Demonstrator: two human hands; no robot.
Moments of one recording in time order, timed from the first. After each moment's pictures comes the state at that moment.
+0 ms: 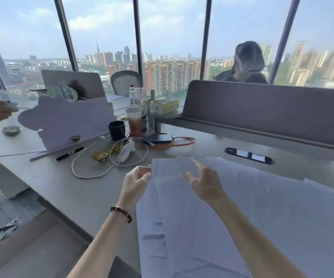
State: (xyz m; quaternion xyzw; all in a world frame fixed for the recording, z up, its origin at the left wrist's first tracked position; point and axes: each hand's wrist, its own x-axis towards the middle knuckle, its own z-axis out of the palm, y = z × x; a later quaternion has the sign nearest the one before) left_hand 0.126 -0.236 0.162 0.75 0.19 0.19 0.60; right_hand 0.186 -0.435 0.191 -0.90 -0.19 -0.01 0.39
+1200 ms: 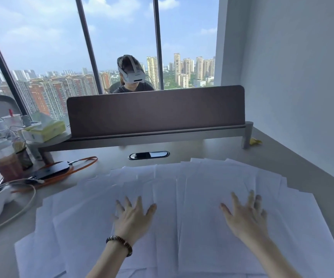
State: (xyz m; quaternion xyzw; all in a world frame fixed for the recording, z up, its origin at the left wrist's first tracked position) left_hand 0.177 -0.459 0.124 0.98 0.00 -0.09 0.18; right_hand 0.111 -0.748 0.102 -0.96 0.27 0.00 0.10
